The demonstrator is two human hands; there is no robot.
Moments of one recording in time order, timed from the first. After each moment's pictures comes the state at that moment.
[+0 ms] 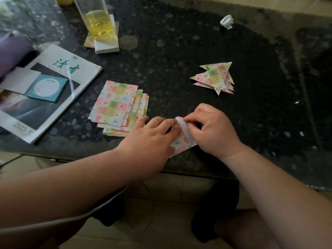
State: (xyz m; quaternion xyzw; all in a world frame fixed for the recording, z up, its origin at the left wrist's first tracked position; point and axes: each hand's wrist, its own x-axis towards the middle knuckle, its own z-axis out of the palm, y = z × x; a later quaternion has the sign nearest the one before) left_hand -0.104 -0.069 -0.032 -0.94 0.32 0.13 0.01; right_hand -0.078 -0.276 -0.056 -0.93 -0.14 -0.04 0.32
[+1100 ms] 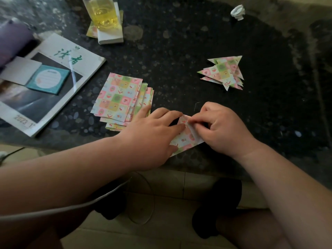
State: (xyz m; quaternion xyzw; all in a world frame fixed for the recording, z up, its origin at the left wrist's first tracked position) left_hand -0.091 -0.064 -0.019 -0.93 0.33 0.17 0.01; right_hand -0.075 -0.283 -0.049 -0.94 -0.18 0.05 0.28
